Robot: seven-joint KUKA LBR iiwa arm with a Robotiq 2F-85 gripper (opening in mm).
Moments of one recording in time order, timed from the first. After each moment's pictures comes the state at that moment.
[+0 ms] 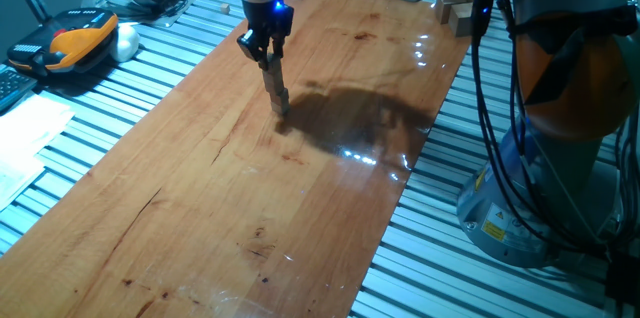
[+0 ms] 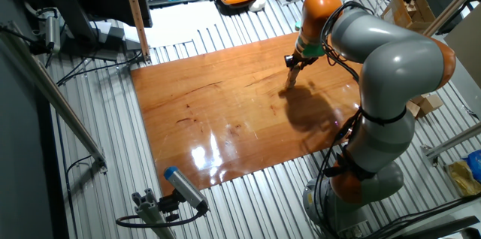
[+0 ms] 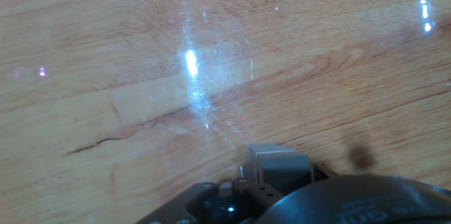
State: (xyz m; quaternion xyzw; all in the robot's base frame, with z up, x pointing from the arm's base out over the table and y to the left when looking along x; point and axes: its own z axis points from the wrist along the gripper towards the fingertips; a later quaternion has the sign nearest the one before) arm 0.537 -0.053 0.155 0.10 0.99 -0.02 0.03
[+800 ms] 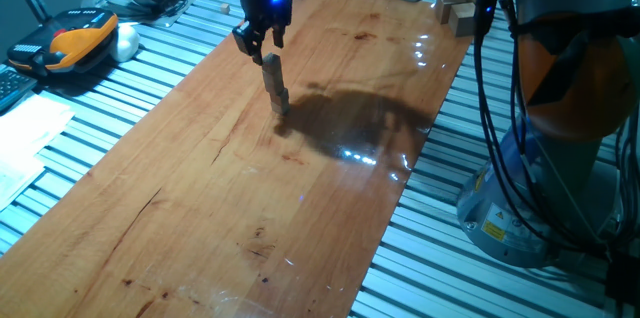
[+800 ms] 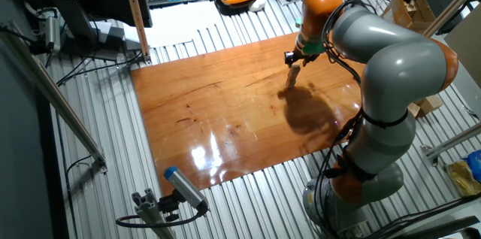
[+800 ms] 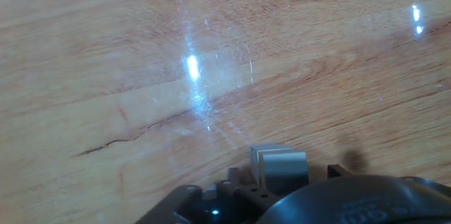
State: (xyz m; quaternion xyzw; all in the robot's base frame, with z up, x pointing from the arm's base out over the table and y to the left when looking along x) arm 0.539 -0.048 0.179 0.09 0.99 -0.02 0.04
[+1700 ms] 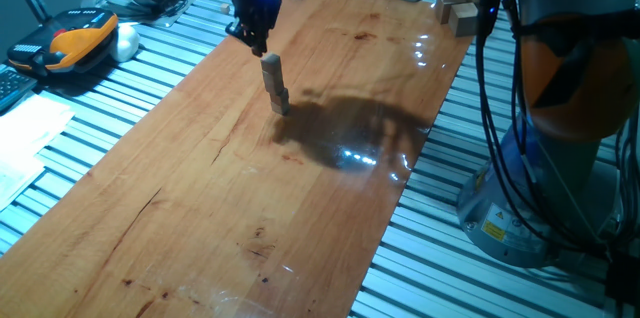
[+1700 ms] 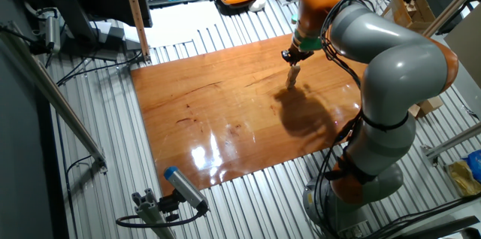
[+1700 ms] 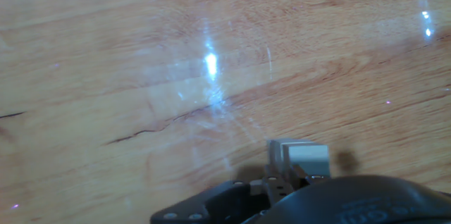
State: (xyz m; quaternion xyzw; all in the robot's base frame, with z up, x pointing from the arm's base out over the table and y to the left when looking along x) arm 0.540 -0.018 0.203 0.08 1.00 -0.01 0.03
